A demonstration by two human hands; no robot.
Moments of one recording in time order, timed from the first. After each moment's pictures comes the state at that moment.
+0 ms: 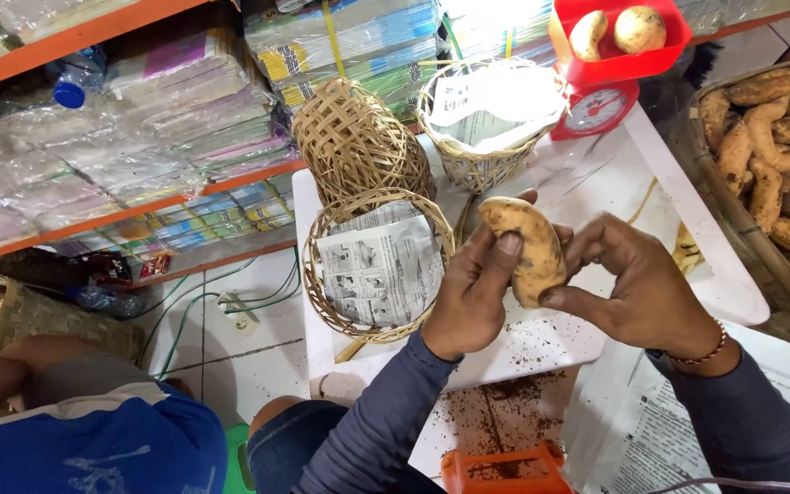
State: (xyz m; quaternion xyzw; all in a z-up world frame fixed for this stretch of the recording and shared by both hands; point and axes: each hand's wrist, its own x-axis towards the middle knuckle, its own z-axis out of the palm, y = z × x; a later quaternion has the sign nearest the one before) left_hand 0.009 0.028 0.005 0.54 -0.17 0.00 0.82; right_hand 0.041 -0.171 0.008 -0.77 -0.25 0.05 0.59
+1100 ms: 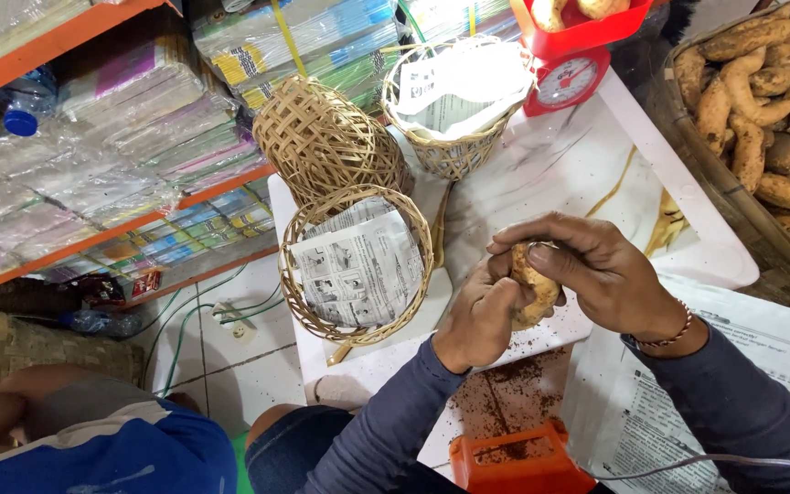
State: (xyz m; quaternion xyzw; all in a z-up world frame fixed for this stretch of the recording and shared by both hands) left_hand 0.002 0.010 -0.025 0.71 -0.11 -0.11 0.68; right_hand 0.034 -0.155 0.028 -0.66 -0.30 0.11 0.67
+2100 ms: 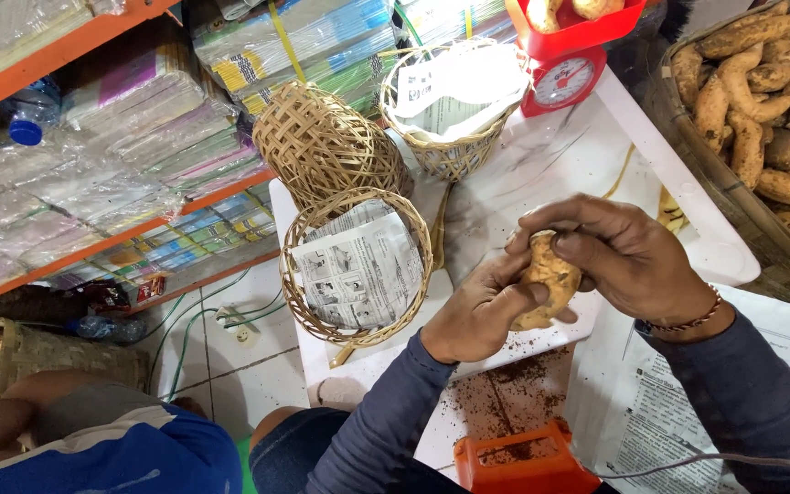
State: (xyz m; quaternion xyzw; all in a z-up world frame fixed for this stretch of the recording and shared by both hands) left_hand 0.003 0.016 -0.013 0.53 -0.18 -0.25 0.79; right_hand 0.044 -0.178 0.015 -0.61 -0.27 0.15 0.73
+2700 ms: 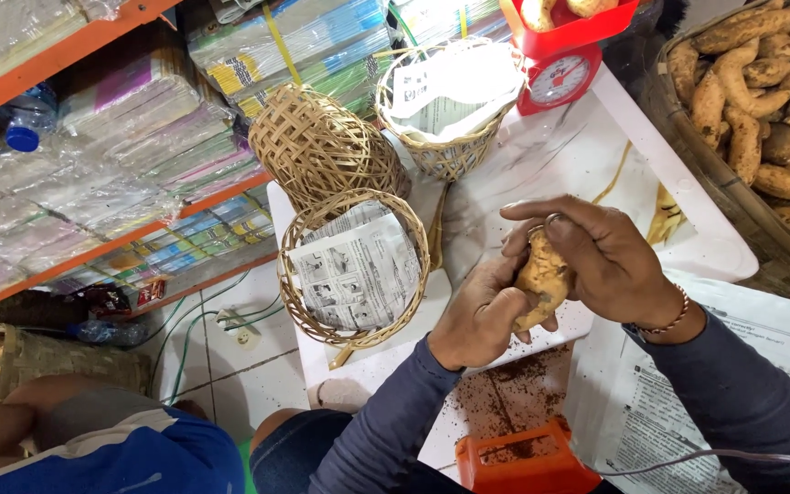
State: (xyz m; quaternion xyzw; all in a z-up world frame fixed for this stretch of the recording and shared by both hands) left_hand -0.002 0.012 0.009 0.64 -0.17 -0.18 0.72; right_hand 0.040 -0.163 0.021 -0.72 -0.29 0.03 0.63
